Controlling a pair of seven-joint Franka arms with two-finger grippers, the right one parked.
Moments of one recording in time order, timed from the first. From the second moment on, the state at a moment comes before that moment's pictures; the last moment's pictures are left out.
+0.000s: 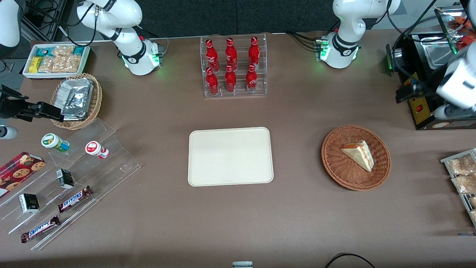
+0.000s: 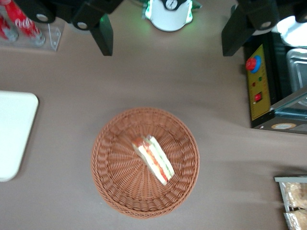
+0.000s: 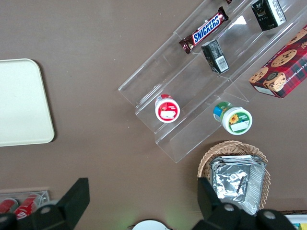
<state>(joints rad) -0.01 0.06 -0.04 -1.55 0.02 1.42 -0.19</state>
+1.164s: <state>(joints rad) 0.00 0.19 -0.04 -2.11 -0.03 2.26 -0.87</state>
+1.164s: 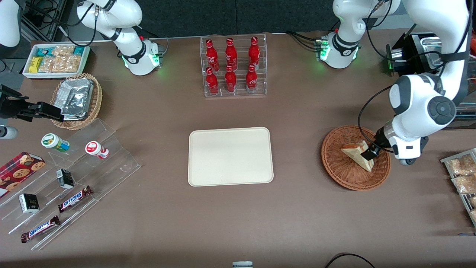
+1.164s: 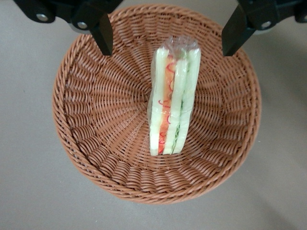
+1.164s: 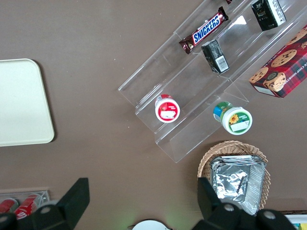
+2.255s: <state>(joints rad) 0.00 0.26 -0.04 -2.20 -0.03 2.40 -0.88</state>
